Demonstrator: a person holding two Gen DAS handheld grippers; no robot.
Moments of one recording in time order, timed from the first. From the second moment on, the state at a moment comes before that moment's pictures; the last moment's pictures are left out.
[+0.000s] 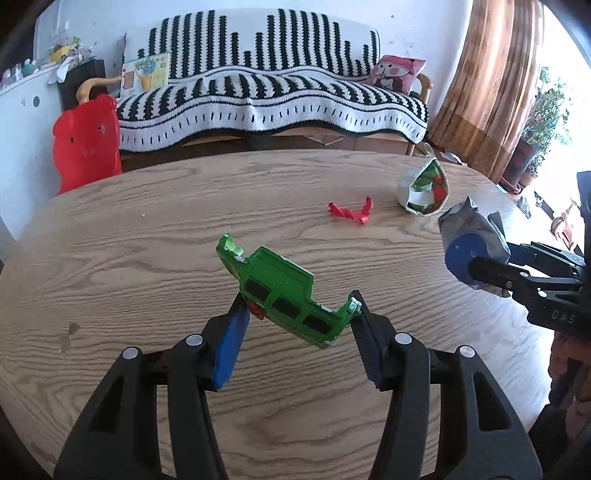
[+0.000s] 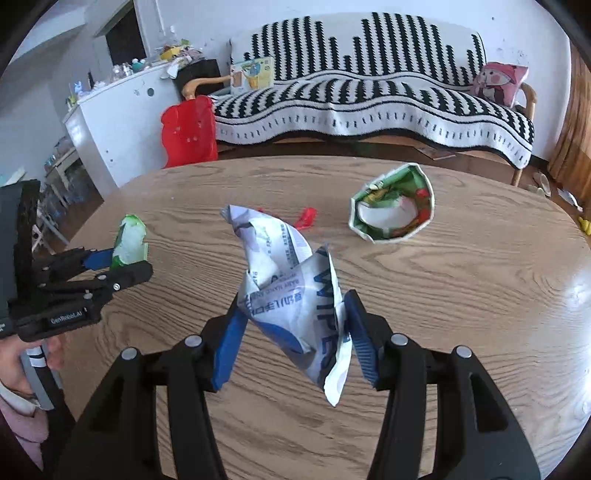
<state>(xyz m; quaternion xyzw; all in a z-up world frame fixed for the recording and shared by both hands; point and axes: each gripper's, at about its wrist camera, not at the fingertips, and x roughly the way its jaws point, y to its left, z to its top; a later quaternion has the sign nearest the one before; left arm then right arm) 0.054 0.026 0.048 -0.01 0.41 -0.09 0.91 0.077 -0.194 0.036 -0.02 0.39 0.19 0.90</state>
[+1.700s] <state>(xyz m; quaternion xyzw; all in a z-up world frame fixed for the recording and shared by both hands) 0.039 -0.026 0.082 0.01 0.36 -0.16 0.92 0.046 -0.245 0.067 -0.01 0.36 0.14 0.92</state>
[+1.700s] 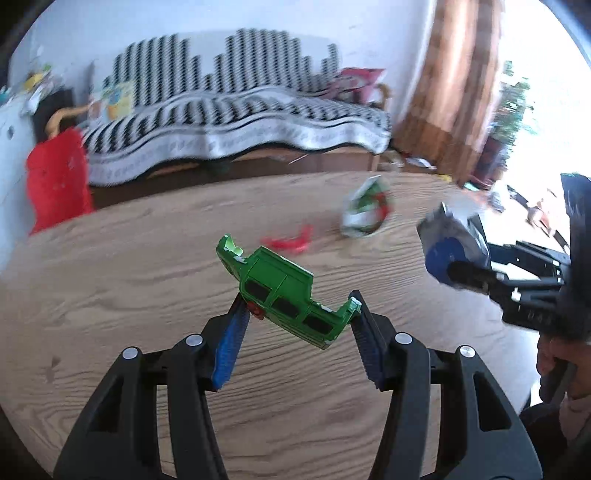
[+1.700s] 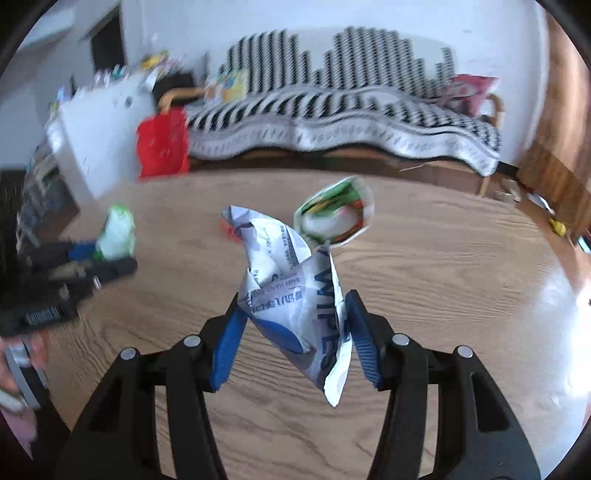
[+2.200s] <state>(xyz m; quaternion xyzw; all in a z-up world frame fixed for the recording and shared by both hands) -0.103 -0.323 0.118 0.09 0.39 -0.42 0.82 -0.192 -0.512 0.073 0.08 0.33 -0.03 0.94</state>
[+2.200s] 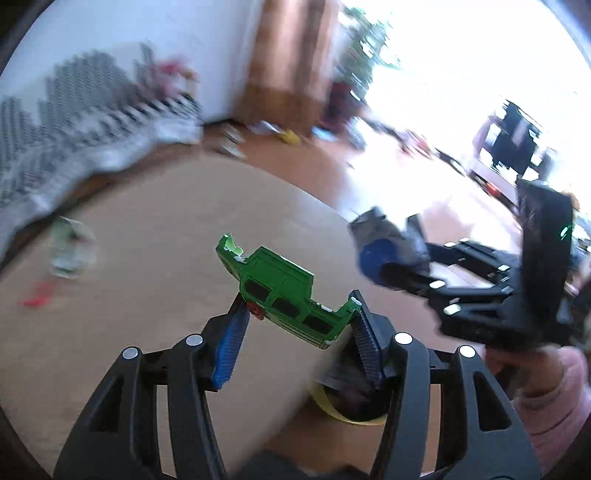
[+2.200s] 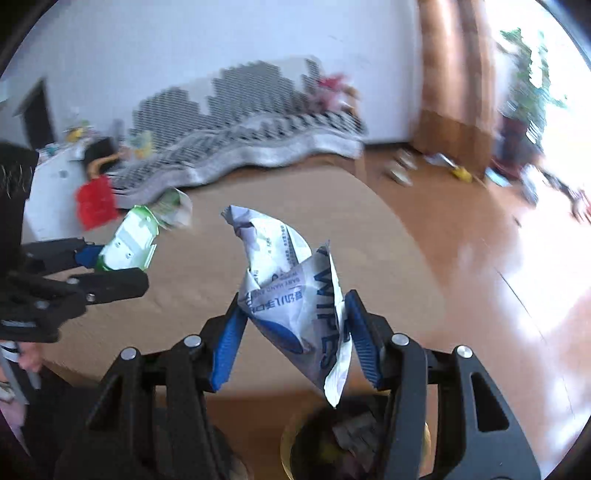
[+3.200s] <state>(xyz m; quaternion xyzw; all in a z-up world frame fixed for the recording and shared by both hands) -0.149 -0.465 -0.046 0.19 0.51 -0.46 0.70 -0.275 -0.588 -0.122 0.18 0.46 -0.08 0.87</state>
